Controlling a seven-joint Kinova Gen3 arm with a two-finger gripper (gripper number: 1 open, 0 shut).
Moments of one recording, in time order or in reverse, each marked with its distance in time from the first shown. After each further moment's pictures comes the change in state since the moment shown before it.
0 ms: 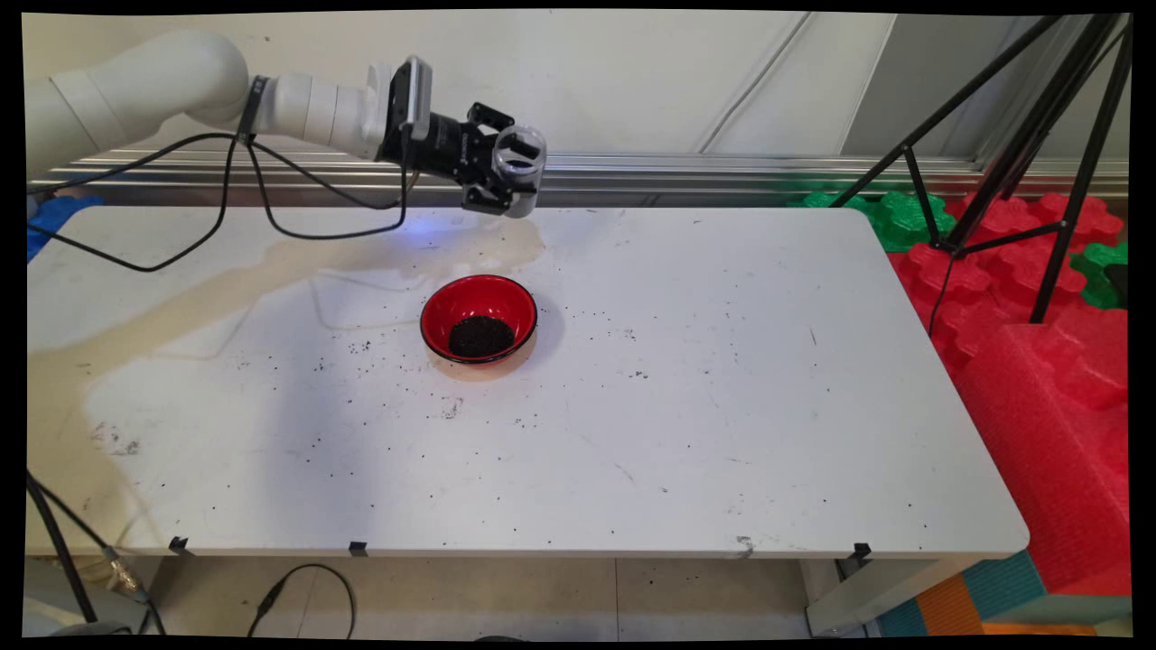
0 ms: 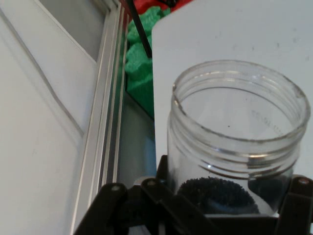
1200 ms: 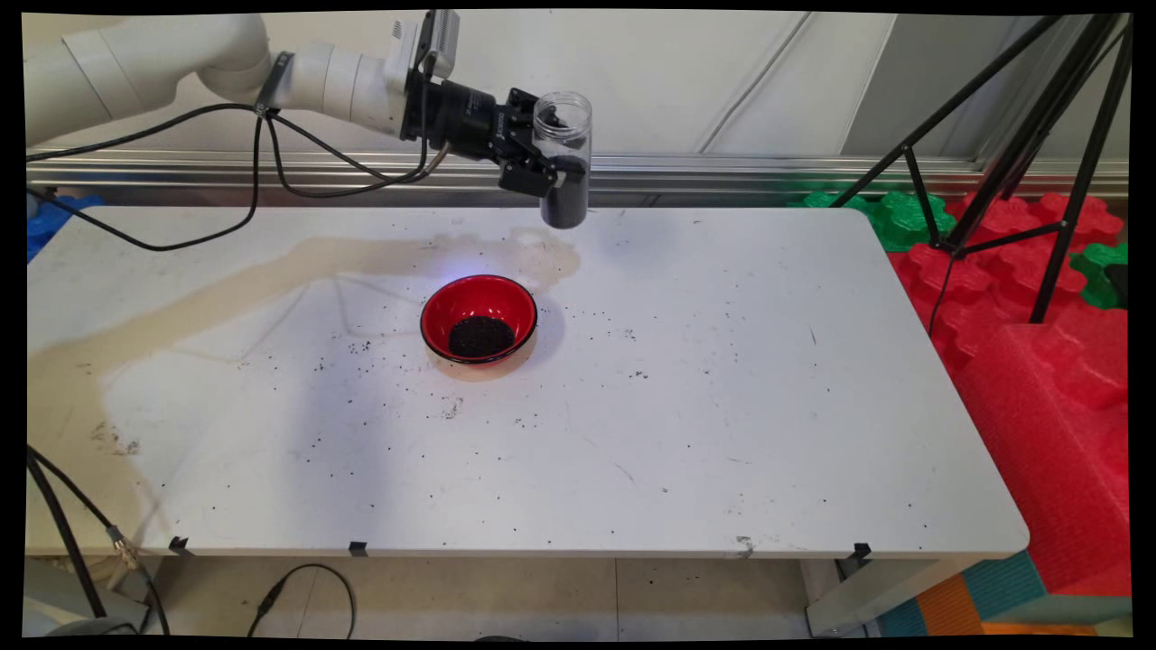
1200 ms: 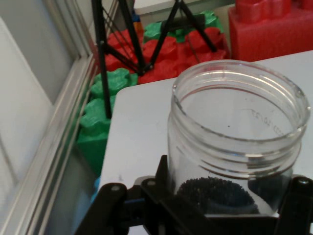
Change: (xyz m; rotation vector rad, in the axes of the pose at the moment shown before) arm 0.065 -0.007 0.016 -0.111 0.143 -0.302
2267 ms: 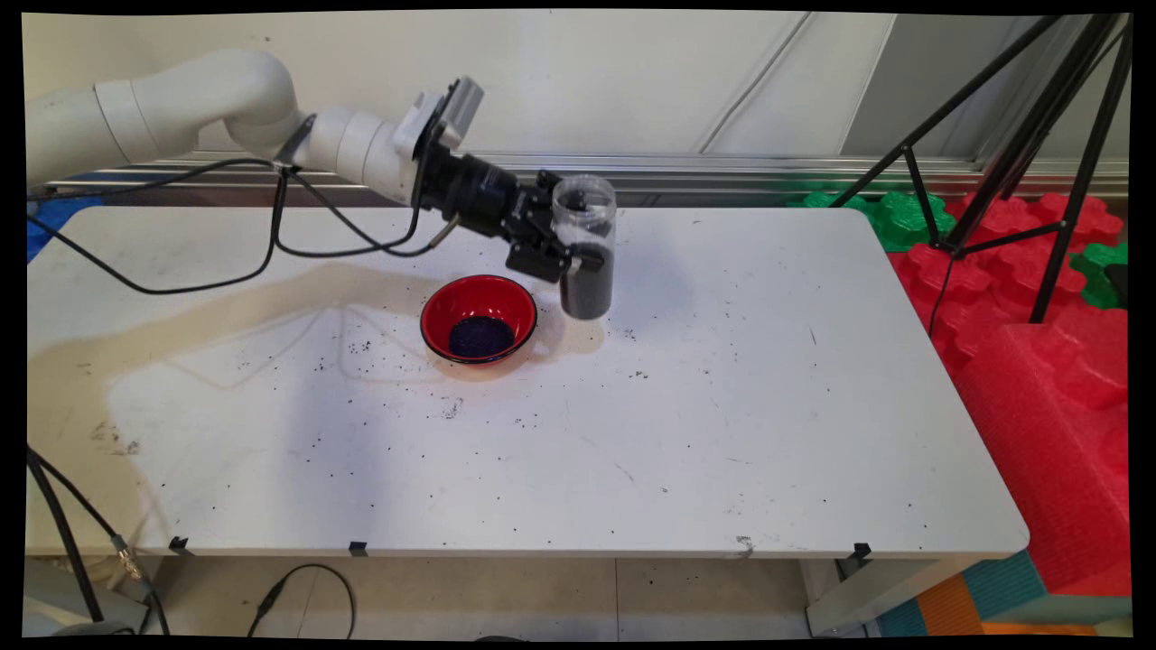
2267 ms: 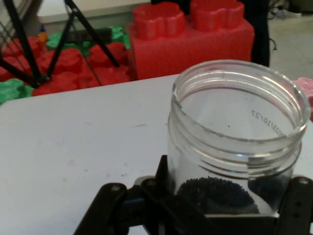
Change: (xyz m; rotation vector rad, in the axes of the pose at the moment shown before) arm -0.010 0.069 0.032 -0.229 0.053 -0.076
